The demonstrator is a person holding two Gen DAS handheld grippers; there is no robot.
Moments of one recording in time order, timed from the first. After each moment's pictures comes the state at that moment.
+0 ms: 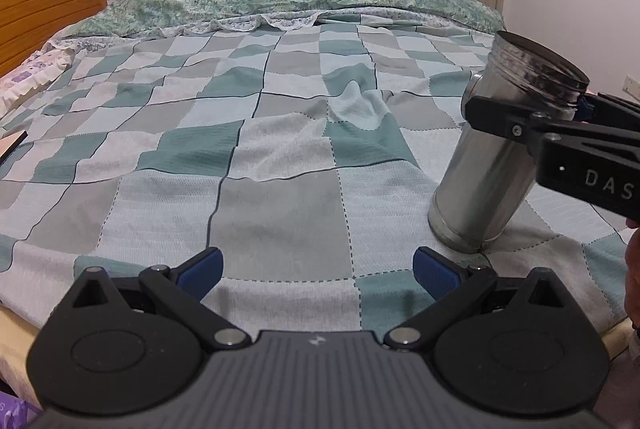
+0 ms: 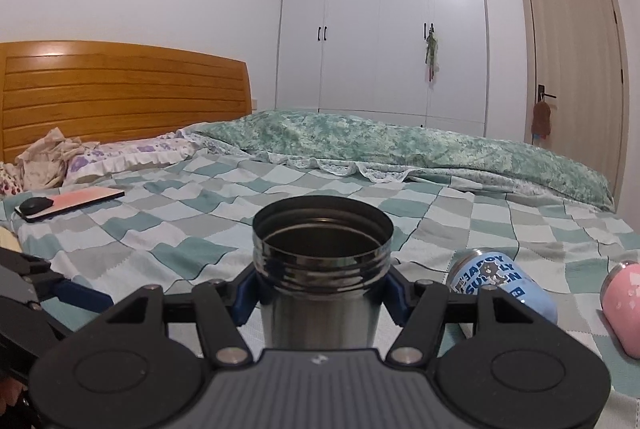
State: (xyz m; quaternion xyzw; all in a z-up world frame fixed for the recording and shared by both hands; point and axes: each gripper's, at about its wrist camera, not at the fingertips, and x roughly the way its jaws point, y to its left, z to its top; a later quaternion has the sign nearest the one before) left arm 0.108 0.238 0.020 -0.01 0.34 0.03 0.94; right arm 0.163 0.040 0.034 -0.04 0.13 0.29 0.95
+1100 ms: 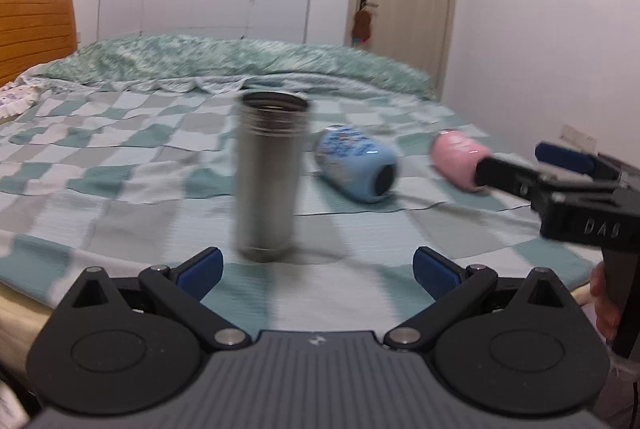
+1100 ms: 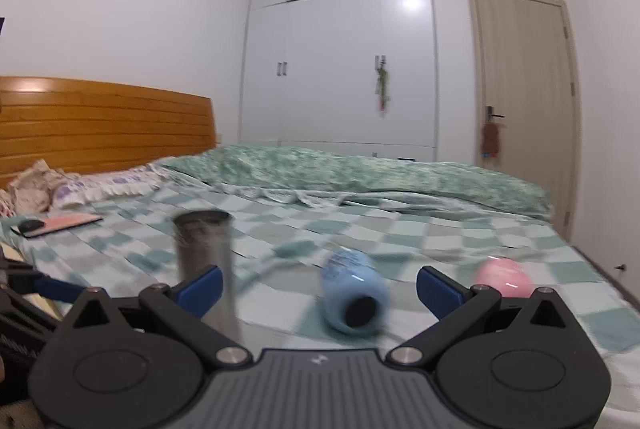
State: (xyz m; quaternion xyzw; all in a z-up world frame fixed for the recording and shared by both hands) left arm 0.020 0.091 0.046 -0.04 0.23 -0.04 0.97; right arm 0.082 -0.148 0.049 -0.03 0.09 0.23 0.97
